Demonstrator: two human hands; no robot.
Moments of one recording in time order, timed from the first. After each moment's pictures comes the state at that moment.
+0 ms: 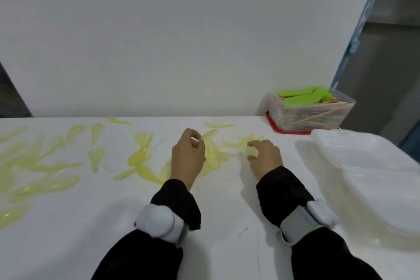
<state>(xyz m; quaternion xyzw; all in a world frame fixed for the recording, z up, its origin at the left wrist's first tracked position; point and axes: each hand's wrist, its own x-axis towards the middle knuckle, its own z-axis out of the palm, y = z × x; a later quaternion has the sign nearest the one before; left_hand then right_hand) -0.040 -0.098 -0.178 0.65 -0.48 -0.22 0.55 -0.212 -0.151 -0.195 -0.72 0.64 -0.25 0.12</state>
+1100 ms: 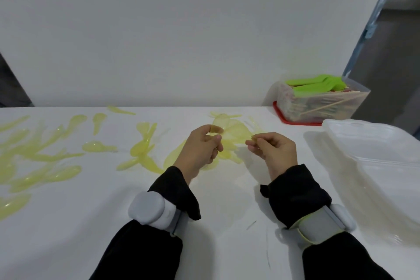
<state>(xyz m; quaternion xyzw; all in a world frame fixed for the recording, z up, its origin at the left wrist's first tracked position) -0.038 -0.099 -0.179 0.55 -0.49 -0.45 0.51 -0.204 -0.132 -0.198 -0.45 0.44 -0.59 0.51</state>
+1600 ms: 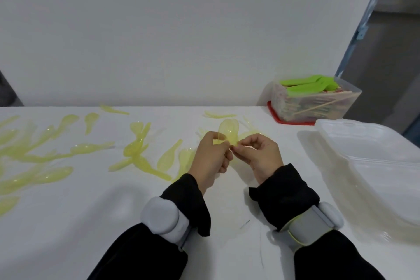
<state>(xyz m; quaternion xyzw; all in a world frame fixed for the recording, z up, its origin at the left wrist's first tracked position) -0.079 -0.097 -0.185 0.57 -0.40 -0.50 0.51 -0.198 -0.123 -0.200 -0.46 0.40 -0.54 0.58</state>
